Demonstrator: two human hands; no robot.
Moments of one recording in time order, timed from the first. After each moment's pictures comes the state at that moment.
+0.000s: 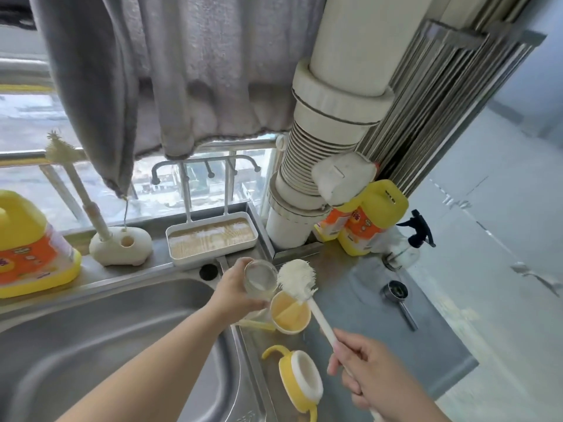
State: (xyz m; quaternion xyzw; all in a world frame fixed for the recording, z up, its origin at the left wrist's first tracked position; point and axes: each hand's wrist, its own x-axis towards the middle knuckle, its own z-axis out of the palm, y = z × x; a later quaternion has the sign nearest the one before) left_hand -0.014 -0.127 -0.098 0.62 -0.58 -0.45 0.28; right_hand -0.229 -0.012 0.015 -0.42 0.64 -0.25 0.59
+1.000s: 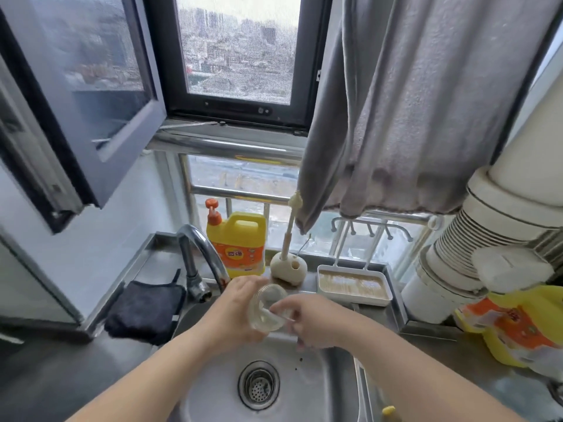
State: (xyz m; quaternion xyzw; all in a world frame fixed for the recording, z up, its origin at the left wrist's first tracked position) left_hand 0.196 0.037 0.007 0.70 -0.63 -0.19 0.30; right_hand 0.027 -0.047 0.069 -0.89 0.30 0.09 0.33
